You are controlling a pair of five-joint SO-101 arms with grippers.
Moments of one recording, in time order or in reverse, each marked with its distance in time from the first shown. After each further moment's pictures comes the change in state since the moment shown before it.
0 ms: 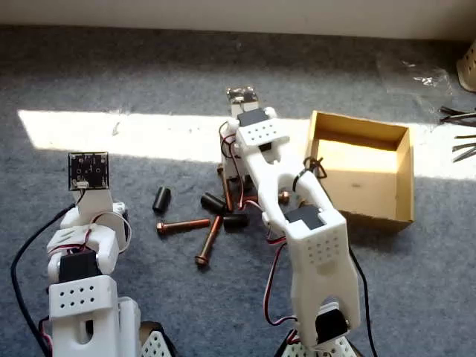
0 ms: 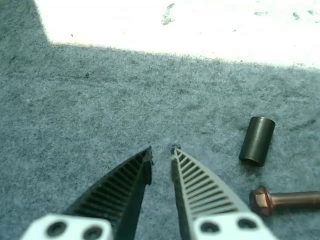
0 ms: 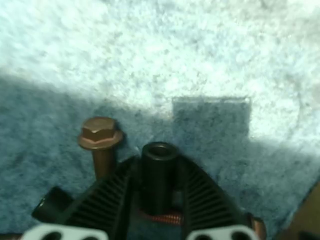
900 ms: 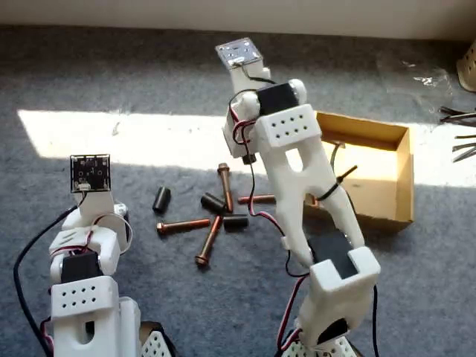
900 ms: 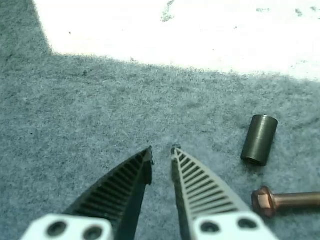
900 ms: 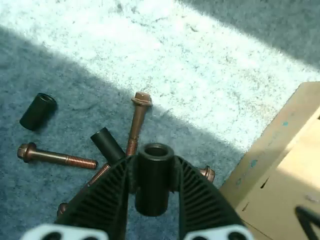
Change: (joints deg) left arm 0.0 0.0 2.2 -2.5 0.0; right arm -0.1 -25.1 -6.1 16.3 12.5
